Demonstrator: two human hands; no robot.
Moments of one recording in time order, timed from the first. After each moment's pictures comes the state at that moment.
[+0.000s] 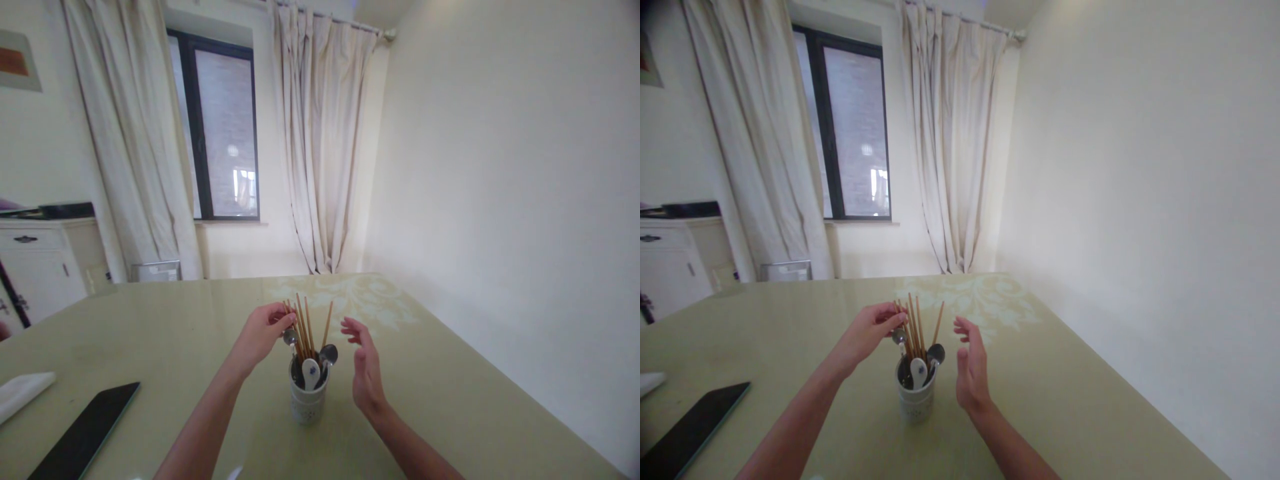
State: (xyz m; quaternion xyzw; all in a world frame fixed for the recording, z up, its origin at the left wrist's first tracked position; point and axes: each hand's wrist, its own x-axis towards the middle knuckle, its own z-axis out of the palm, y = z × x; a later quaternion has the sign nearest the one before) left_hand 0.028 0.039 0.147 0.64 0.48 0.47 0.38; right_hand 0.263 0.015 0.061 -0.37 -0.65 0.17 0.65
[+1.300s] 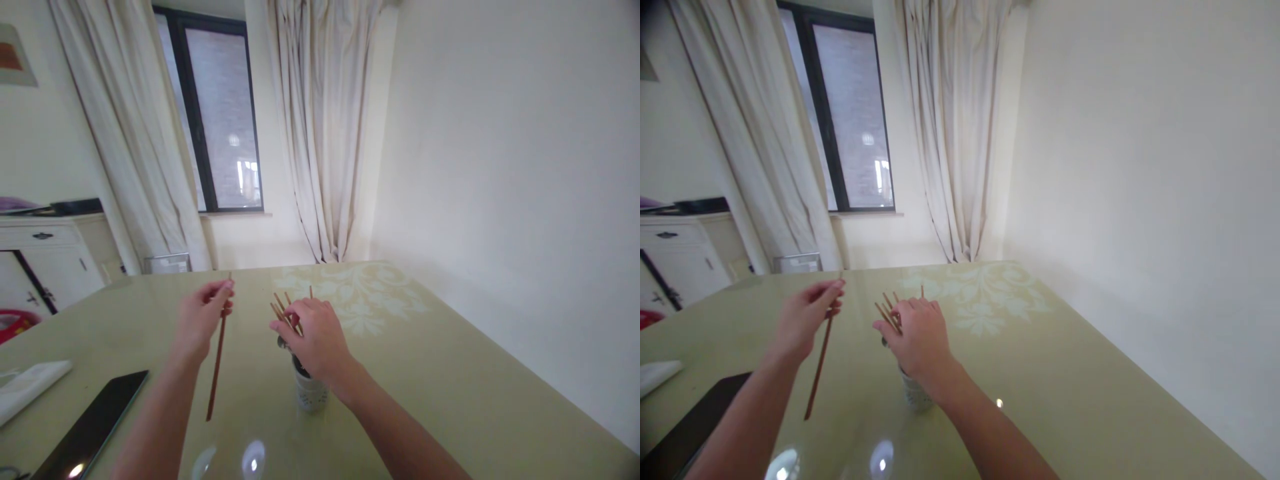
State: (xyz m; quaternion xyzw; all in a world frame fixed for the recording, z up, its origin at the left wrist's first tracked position) left_hand -0.060 0.037 0.157 0.41 0.57 0.67 0.24; right_hand 0.176 0.009 0.158 -0.44 -0.82 0.05 0.37
